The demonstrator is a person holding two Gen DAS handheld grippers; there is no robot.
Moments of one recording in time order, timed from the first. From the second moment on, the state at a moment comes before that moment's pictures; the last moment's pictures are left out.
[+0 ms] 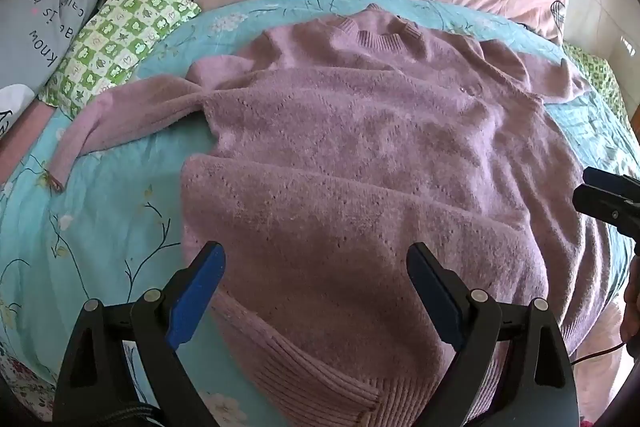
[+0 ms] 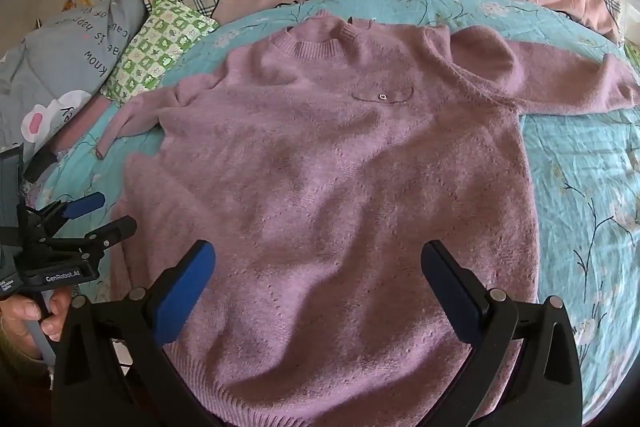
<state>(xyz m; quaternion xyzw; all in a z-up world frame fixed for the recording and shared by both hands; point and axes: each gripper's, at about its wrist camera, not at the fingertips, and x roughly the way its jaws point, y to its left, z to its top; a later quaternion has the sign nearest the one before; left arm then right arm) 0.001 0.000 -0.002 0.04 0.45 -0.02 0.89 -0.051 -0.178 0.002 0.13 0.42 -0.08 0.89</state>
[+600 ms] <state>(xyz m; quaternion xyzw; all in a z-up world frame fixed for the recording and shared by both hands) -0.002 -0.004 -0.002 0.02 0.45 -0.03 0.89 -0.050 -0.176 0.003 0.13 0.42 -0.08 0.89</state>
